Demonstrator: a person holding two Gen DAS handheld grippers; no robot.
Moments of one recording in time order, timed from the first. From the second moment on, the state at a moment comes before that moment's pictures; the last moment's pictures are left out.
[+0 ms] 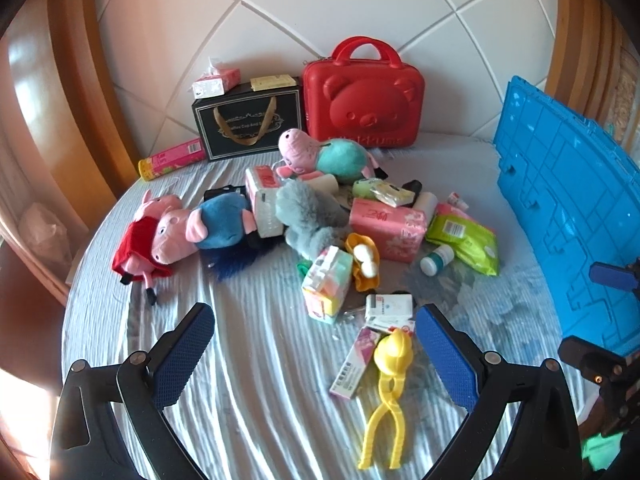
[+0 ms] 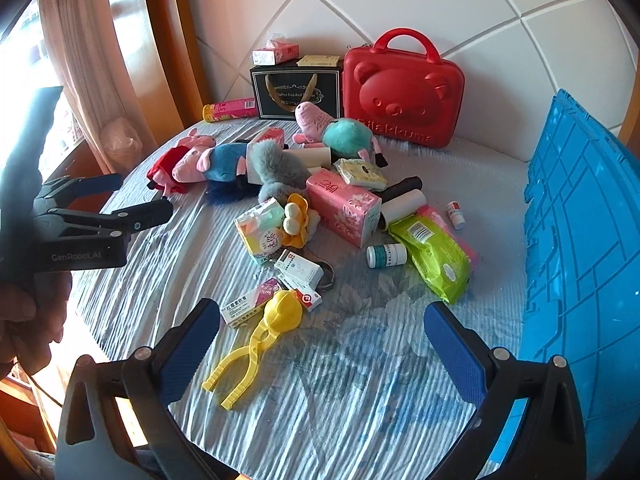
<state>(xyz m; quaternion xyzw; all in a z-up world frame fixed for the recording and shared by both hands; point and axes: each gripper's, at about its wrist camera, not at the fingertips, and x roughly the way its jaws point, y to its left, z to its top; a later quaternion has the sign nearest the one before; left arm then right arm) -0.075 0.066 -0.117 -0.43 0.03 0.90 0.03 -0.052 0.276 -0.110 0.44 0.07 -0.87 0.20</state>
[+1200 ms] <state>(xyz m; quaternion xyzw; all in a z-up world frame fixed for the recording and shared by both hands) -0.189 0.060 -0.283 -0.49 0.05 0.86 0.14 -0.099 0.220 -0.250 0.52 0.05 -0.84 0.12</state>
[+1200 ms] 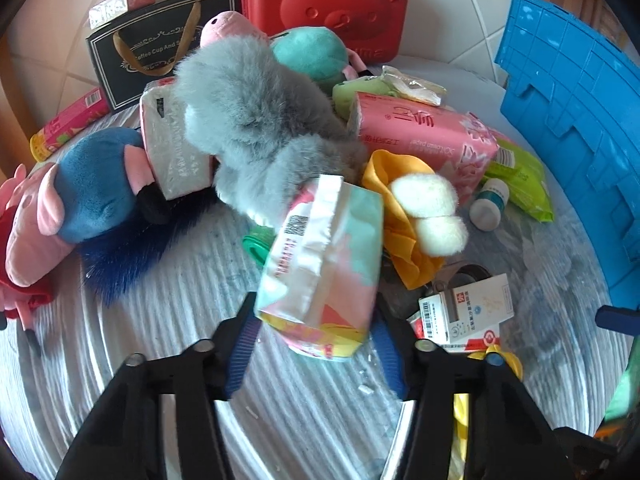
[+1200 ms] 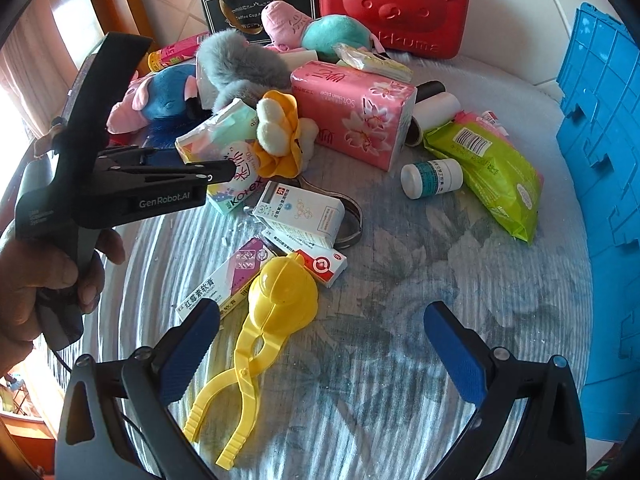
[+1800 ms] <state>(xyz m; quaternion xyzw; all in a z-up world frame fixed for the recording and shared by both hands) -0.164 0.027 -0.240 -0.44 0.01 0.89 0.14 -0.151 0.199 -0.279 0.52 0.05 -0.84 0.11</state>
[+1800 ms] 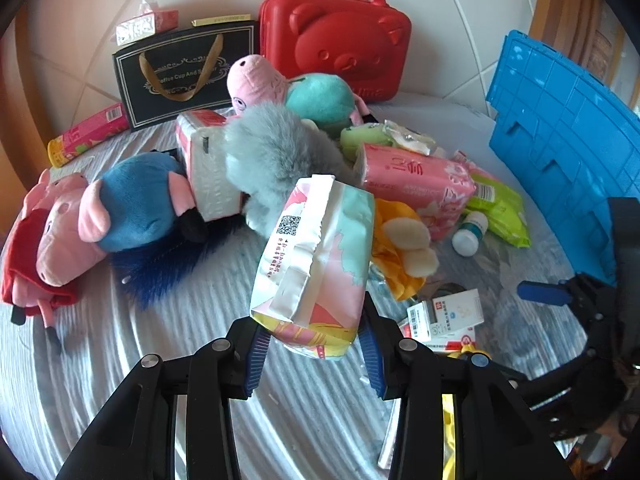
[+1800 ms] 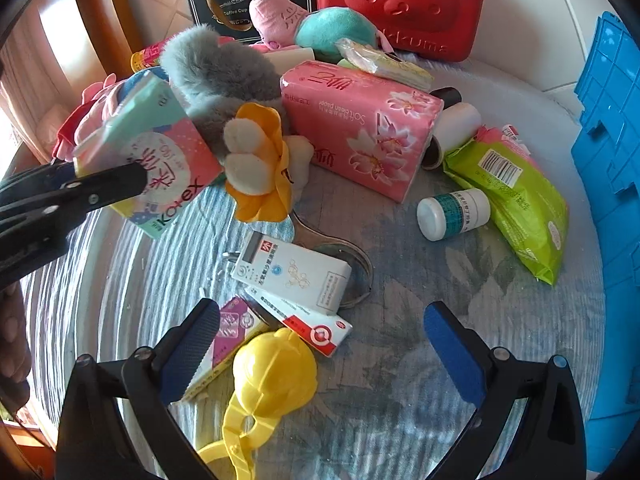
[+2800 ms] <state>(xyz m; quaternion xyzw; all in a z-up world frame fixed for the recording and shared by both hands) -0.116 -0.021 -0.198 -0.42 -0.01 0.90 0.13 -0.144 0.166 -0.246 0.49 0.08 -0.86 0.08</state>
